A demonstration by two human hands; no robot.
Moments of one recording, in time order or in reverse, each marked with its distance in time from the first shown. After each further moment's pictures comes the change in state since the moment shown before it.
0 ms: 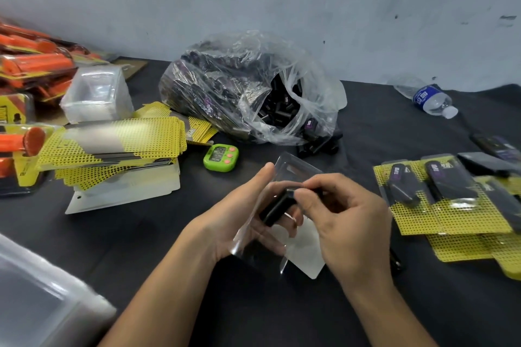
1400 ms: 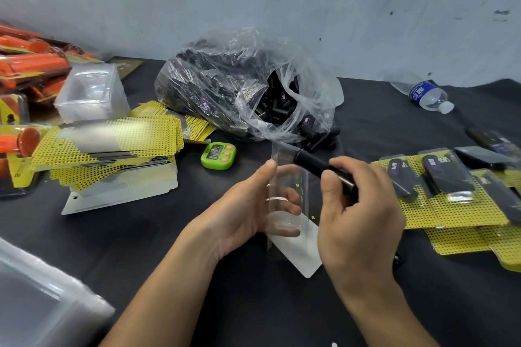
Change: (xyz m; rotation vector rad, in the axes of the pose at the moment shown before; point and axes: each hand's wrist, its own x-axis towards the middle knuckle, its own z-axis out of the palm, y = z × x) left_hand 0.004 0.000 0.009 -0.080 0.108 0.079; right_hand -0.004 -0.003 0.002 -0.380 0.309 -0.151
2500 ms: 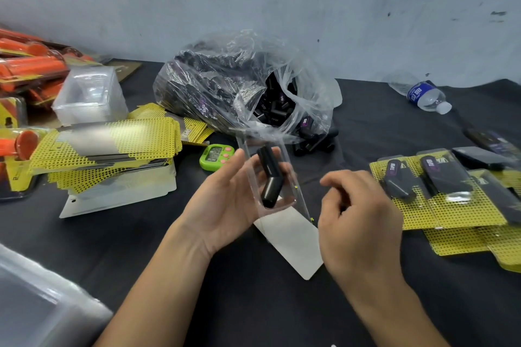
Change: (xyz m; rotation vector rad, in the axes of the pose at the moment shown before) left_hand -0.005 0.008 -0.016 -0.314 -0.115 0.157; right_hand 0.007 0.001 -0.010 -0.113 -0.221 -0.001
